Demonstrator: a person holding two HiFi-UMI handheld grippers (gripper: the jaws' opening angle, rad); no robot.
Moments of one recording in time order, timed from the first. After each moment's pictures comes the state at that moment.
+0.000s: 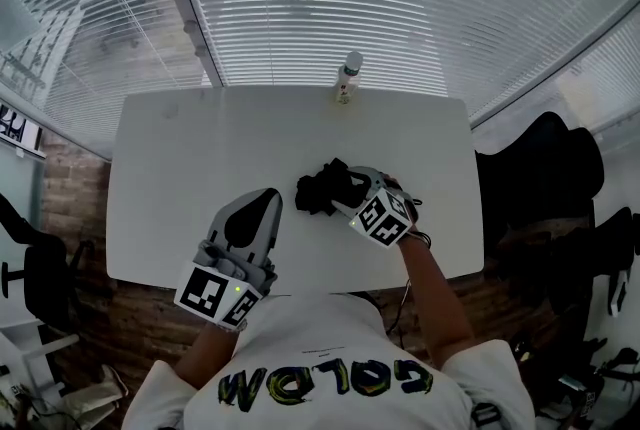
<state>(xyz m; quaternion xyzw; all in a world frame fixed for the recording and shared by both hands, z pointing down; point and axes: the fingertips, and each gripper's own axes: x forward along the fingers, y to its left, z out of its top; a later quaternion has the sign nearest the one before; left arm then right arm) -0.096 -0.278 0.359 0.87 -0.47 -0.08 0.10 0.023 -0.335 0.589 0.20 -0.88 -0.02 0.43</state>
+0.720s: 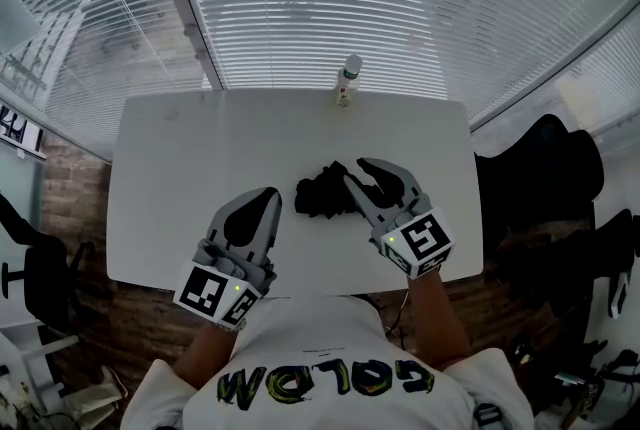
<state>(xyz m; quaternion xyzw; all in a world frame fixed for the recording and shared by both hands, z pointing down) -0.095 -0.283 0.355 0.87 -0.47 -0.08 0.10 0.024 -0.335 0.405 0.34 -0.93 0.01 0.13</state>
